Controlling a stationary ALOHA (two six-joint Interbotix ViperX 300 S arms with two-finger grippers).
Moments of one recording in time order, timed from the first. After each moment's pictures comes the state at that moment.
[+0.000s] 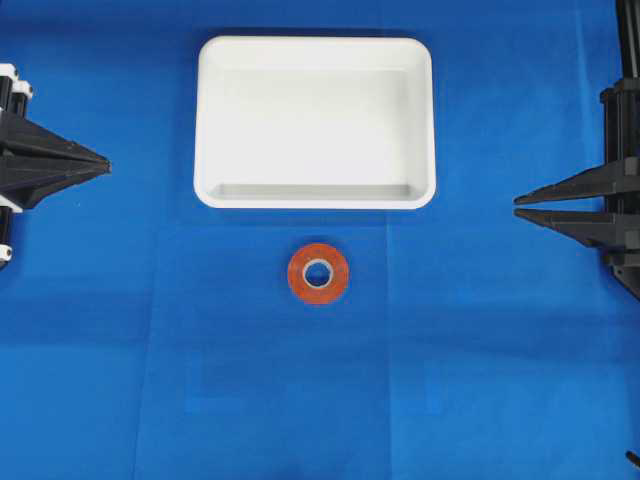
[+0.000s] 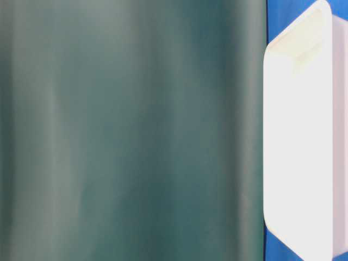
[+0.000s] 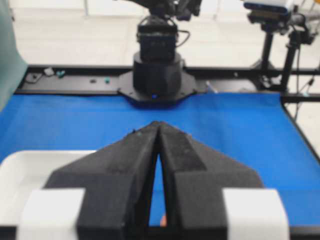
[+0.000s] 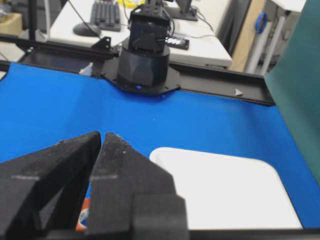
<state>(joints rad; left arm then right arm) 0.00 -0.96 1.17 0.00 -0.29 0.00 0.00 -0.96 1.19 0.00 -0.29 0.00</state>
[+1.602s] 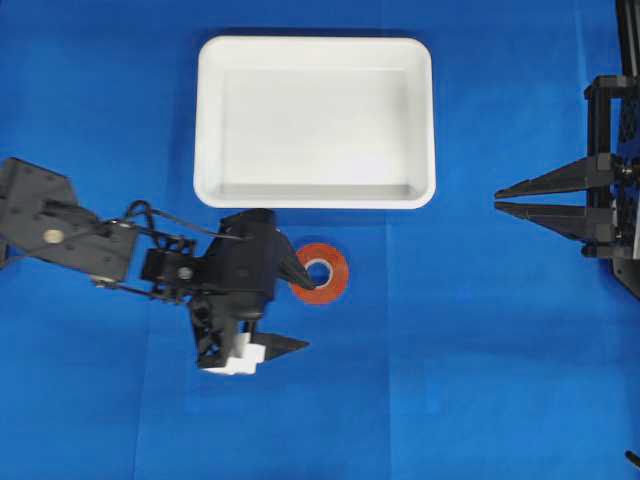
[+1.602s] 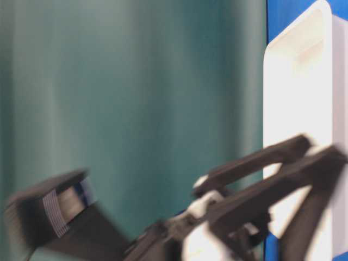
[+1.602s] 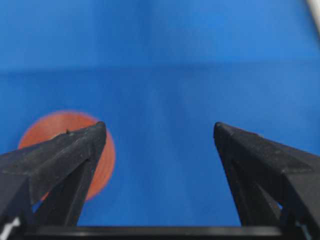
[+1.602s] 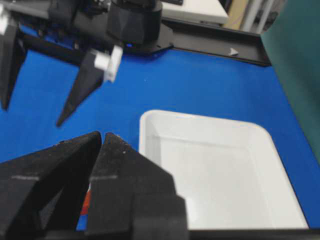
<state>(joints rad) -0.20 0.05 0.58 0.03 0.02 -0.20 -0.04 -0.90 1.16 0.00 -0.20 -0.02</state>
